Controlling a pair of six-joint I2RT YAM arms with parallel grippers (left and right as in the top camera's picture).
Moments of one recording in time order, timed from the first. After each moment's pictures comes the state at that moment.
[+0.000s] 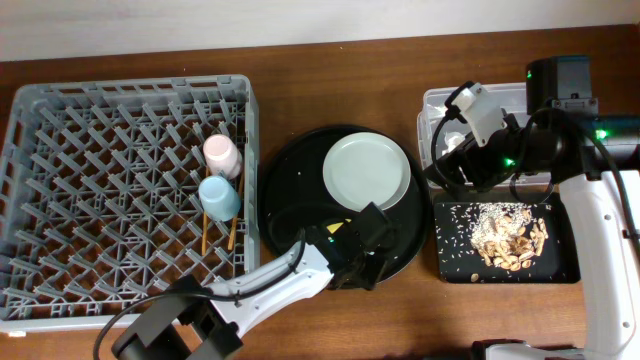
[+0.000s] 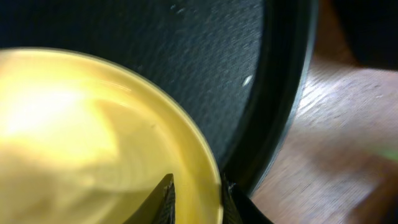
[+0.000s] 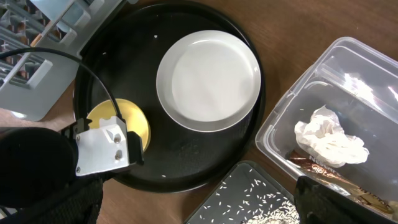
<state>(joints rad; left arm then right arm) -0.96 1.75 1.04 -0.48 0.09 -0.36 -0.03 1.44 1.62 -1.33 -0.44 -0.56</state>
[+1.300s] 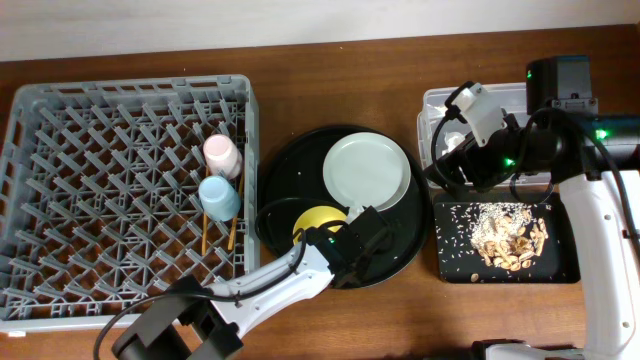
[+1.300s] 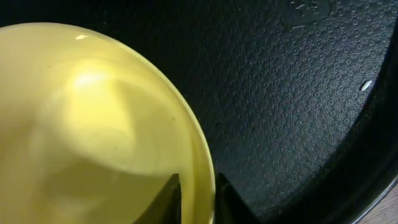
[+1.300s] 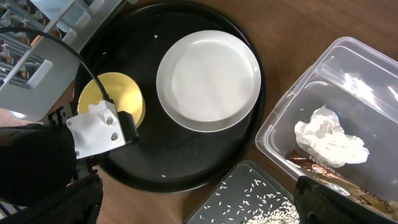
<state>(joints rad) -0.96 1.75 1.04 -0.55 -0.17 -0.36 -0.03 1.44 1.62 -1.33 -0.44 -0.56</state>
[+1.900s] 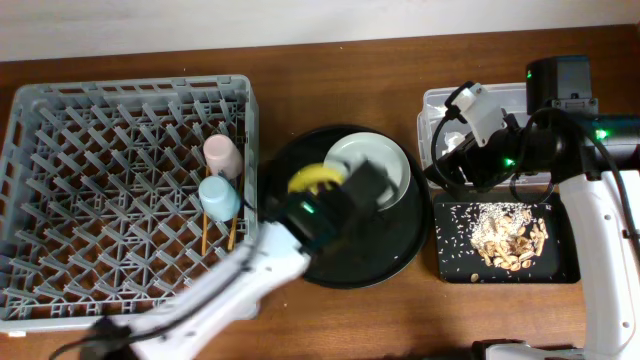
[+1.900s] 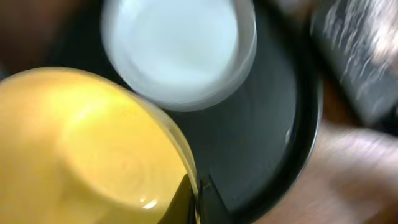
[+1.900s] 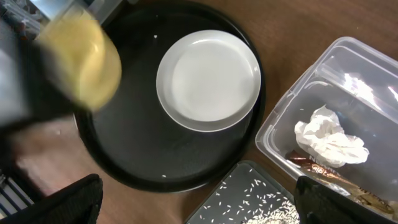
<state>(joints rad) -0.87 1.60 1.41 -0.89 -0.16 -0.25 -0.03 1.44 1.62 -1.33 -0.44 -0.56</state>
